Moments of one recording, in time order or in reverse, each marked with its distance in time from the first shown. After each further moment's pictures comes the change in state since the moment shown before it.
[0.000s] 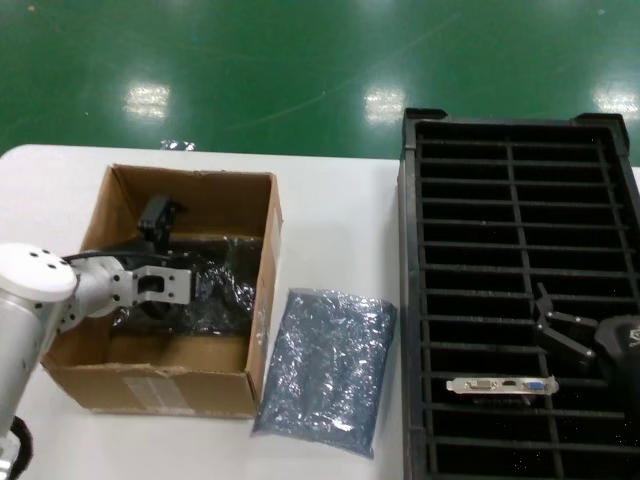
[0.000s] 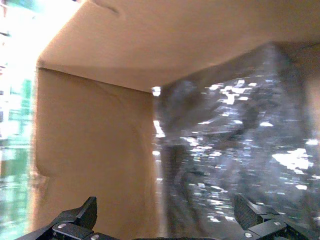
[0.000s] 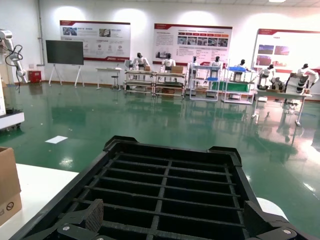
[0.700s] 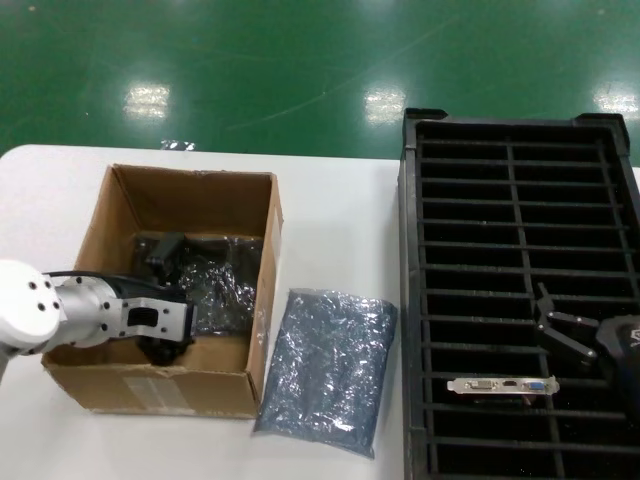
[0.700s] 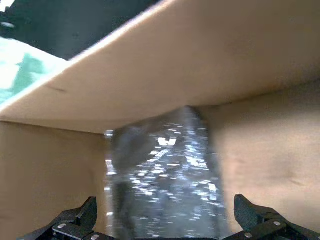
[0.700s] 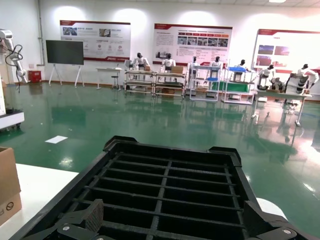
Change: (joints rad) left arm 0.235 -0.121 -0.029 -0.524 0.349 0.272 -0.463; right arm 0.000 0.000 0.000 0.000 0.000 0.000 0.000
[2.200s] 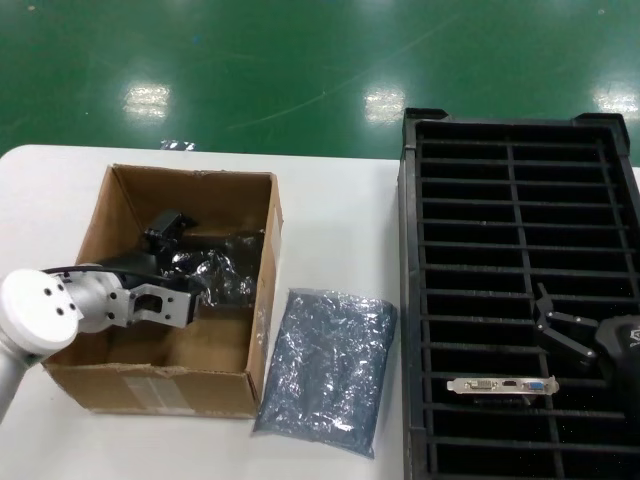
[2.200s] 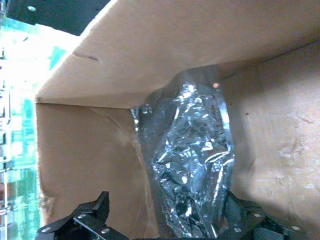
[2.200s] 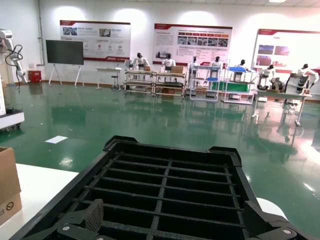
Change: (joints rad) left arm -0.036 0.004 0.146 0.088 -0.125 -0.258 0.121; right arm 0.000 0.000 0.000 0.000 0.000 0.000 0.000
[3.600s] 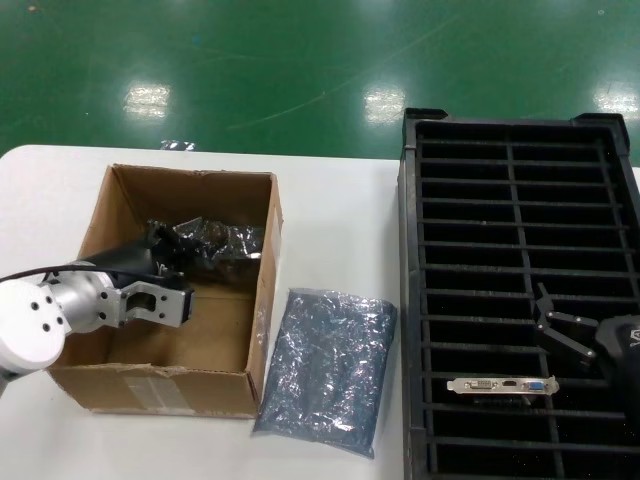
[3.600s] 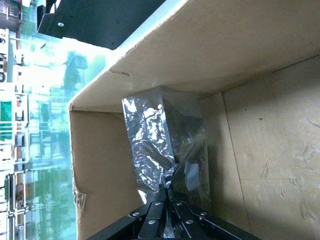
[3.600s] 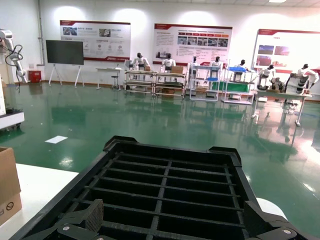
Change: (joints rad) left arm 0.082 -0.079 0.020 -0.208 0.034 -0.009 -0.123; right arm 0.000 0.000 0.000 0.000 0.000 0.000 0.000
